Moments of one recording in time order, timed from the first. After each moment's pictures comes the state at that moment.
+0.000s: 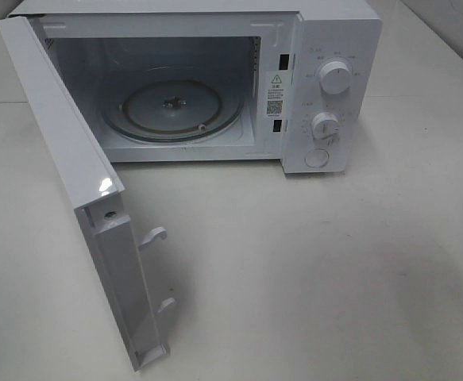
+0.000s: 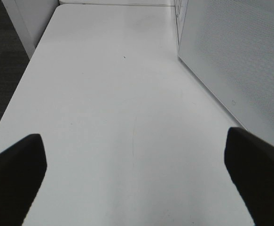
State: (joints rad) left arm 0.03 0.00 -0.50 0.00 1.05 -0.01; right arm 0.66 0.71 -0.50 -0.56 1.15 -0.01
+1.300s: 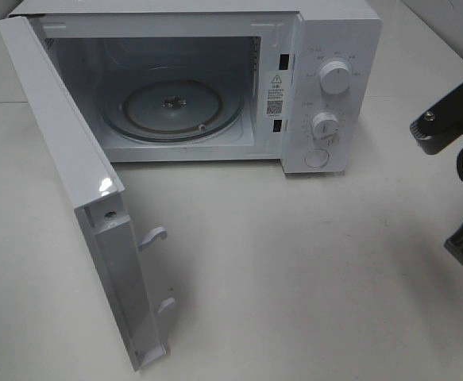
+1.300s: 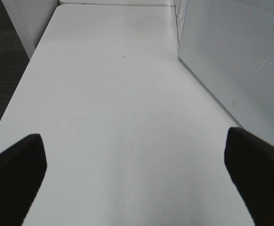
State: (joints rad) left arm 0.03 0.00 -0.50 0.00 1.05 -0.01; right arm 0.66 1.25 -0.73 -0.65 1.06 0.48
